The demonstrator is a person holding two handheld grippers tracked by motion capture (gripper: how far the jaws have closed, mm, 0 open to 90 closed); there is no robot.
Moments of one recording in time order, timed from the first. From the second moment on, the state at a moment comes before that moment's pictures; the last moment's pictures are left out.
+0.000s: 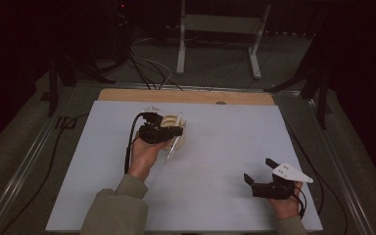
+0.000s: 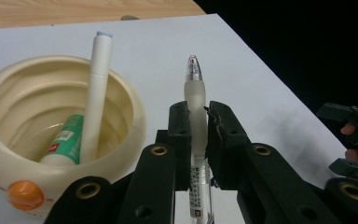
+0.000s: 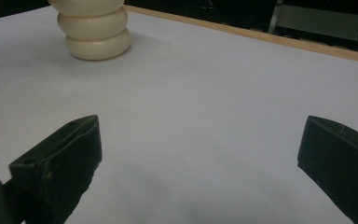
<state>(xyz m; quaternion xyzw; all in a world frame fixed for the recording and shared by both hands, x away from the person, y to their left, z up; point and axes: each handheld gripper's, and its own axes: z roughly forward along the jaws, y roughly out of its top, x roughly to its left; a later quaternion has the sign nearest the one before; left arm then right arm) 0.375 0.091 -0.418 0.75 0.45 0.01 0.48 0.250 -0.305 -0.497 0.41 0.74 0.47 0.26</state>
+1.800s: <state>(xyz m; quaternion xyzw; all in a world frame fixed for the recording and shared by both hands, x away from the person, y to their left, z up) 0.404 0.111 -0.379 0.72 0.45 0.07 0.52 0.251 -0.304 -0.498 0.40 0.74 0.47 0.26</state>
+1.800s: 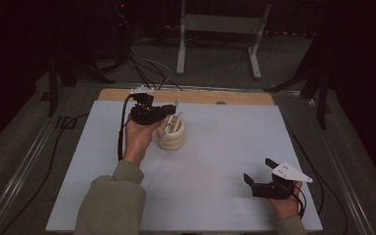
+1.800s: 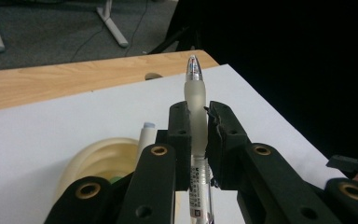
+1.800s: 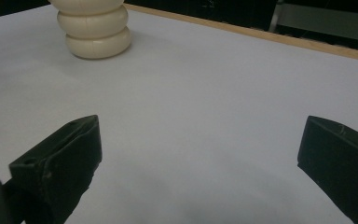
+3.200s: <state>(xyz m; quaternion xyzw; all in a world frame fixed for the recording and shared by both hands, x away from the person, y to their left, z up) 0.440 0.121 -0.394 0.68 0.48 0.09 0.54 0.251 -0.309 -0.498 0.41 0.73 0.48 0.26</state>
